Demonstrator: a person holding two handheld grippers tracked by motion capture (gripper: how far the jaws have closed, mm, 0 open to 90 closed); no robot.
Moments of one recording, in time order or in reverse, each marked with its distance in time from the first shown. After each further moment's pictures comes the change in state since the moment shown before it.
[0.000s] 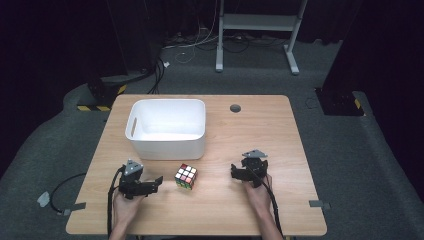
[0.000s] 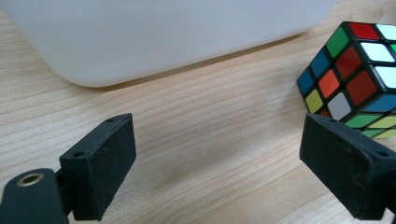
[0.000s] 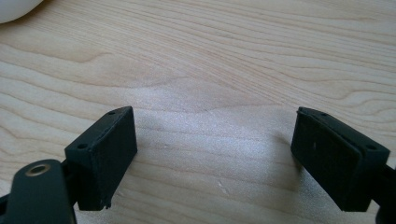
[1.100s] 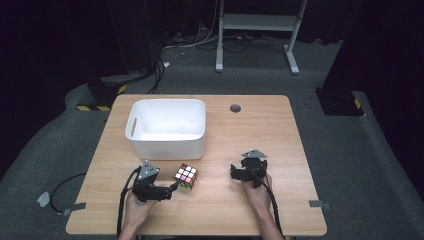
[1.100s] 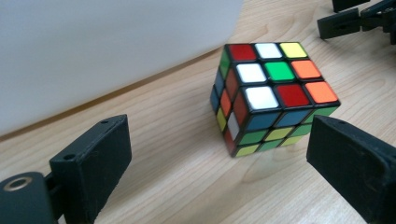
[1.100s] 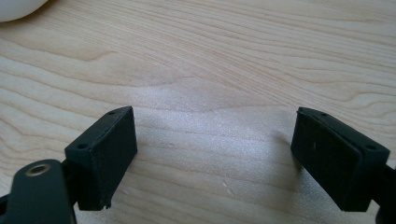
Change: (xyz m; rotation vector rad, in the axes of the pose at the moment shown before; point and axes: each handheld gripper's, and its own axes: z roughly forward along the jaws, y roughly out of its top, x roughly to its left) left arm -0.044 0.011 0.005 -0.036 -0.143 0.111; right arm 0.001 0.000 0.000 0.001 0.012 -0.011
